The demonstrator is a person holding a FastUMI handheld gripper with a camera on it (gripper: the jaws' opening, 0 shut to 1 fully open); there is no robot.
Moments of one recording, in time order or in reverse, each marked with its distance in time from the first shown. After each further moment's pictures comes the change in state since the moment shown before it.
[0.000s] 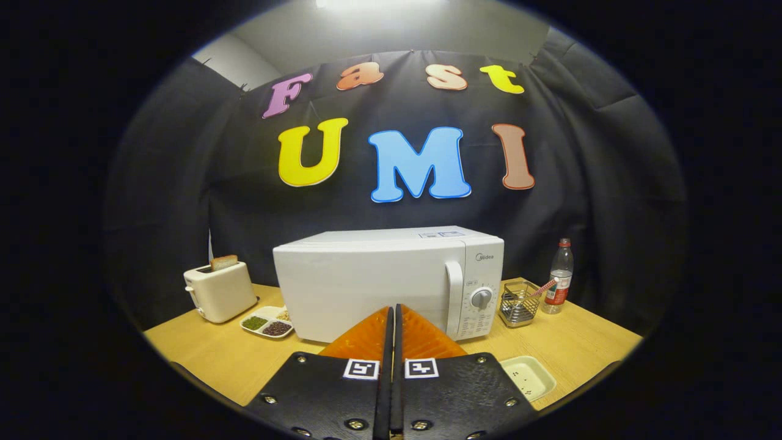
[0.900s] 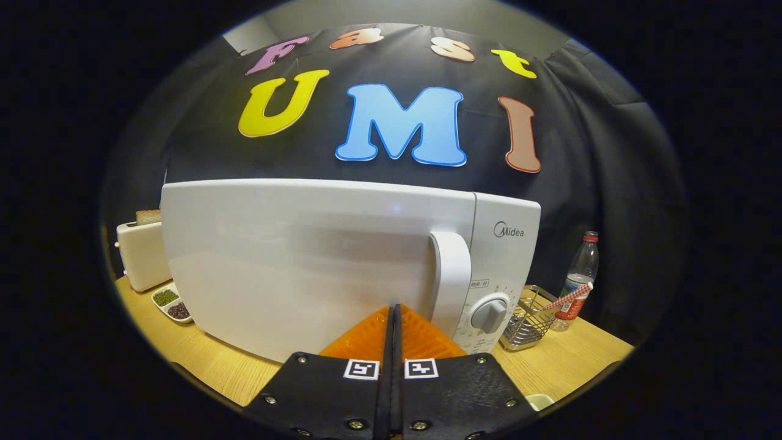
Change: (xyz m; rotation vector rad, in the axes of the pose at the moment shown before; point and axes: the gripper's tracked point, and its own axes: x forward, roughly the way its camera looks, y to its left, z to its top) arm 0.179 -0.084 -0.070 -0.122 0.085 -0.148
